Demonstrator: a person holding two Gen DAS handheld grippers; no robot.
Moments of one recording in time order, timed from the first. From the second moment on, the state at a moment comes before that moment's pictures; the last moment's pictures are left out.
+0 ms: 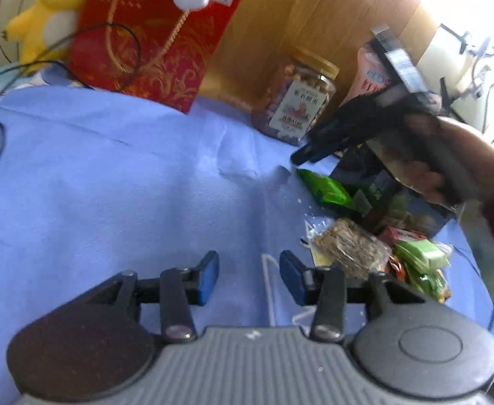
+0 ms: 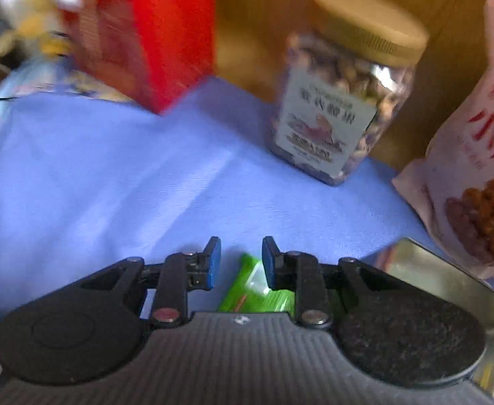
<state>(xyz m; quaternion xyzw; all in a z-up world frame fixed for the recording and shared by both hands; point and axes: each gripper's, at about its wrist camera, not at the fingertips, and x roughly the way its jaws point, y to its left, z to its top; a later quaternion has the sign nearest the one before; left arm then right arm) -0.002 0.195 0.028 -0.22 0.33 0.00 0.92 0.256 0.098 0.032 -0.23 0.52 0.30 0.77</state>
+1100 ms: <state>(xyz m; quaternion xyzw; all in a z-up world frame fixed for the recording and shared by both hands) 0.021 0.042 0.037 -0.17 0.39 -0.16 0.89 0.014 -0.161 0.059 -0.05 0.37 0.36 0.86</state>
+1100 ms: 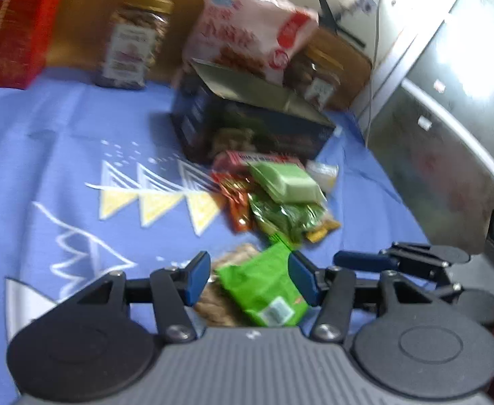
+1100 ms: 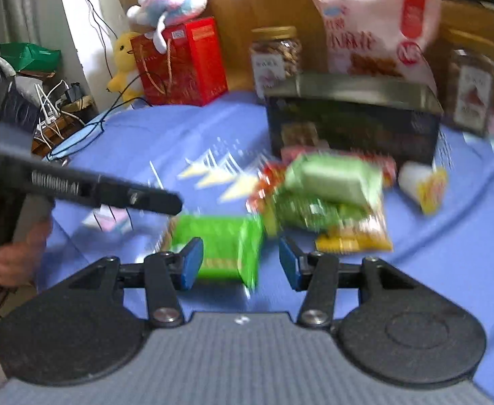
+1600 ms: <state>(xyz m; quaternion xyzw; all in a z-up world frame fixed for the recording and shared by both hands) 0.016 0.012 0.024 -0.20 0.43 -0.17 0.86 0.000 -0.151 0.025 -0.09 0.35 0.43 0.82</state>
